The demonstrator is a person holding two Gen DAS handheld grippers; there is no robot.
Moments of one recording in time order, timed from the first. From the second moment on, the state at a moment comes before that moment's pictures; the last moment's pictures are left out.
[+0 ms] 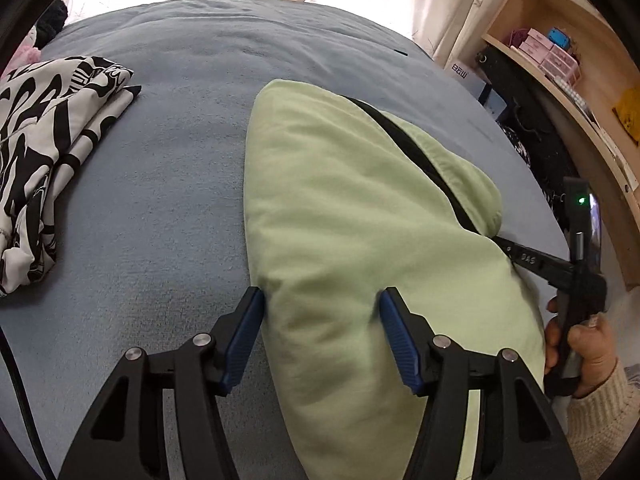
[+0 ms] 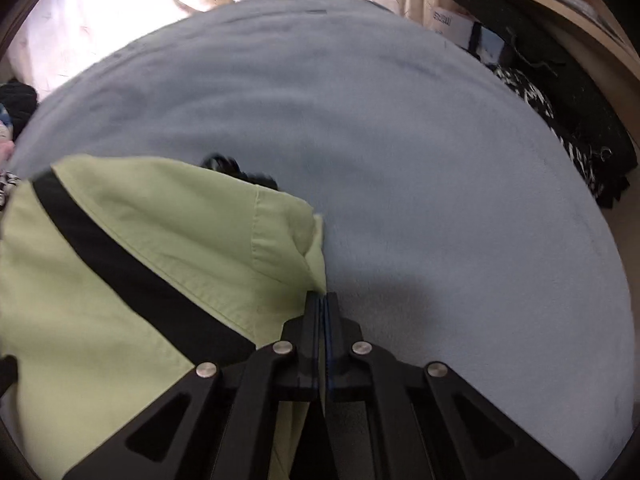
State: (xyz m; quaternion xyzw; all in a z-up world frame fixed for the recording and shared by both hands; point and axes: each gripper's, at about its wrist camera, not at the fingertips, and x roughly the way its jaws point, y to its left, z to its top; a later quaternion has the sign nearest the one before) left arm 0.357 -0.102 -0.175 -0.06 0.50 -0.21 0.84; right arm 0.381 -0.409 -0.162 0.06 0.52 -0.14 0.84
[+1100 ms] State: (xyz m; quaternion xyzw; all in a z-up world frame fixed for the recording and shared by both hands) left arm 0.270 -0.107 -0.179 -0.04 0.52 -0.22 0.83; right arm 0.260 -0.355 -0.128 0.06 0.51 -0.08 0.85
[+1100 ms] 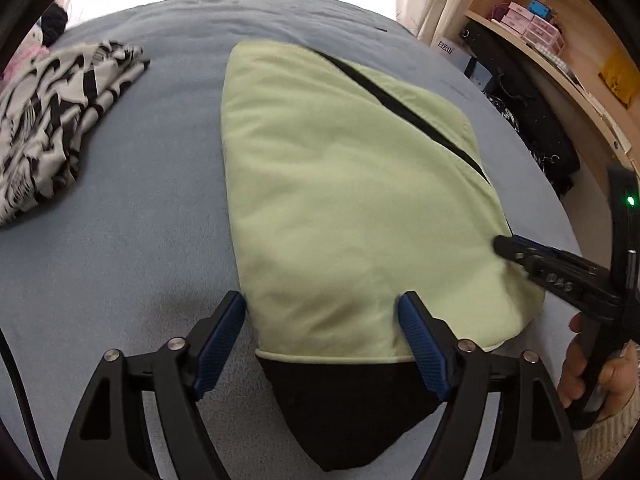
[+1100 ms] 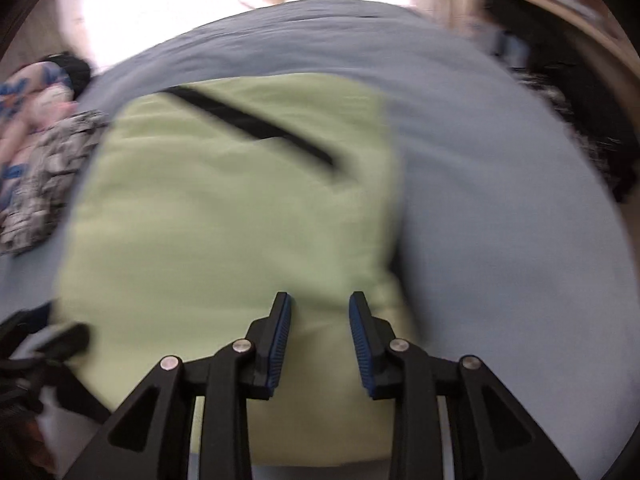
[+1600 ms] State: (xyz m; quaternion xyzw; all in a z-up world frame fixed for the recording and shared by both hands) left arm 0.271 -0.124 -0.188 -0.02 0.54 -0.22 0.81; right arm 0.245 -0.384 -0.135 0.12 0.51 -0.11 0.84
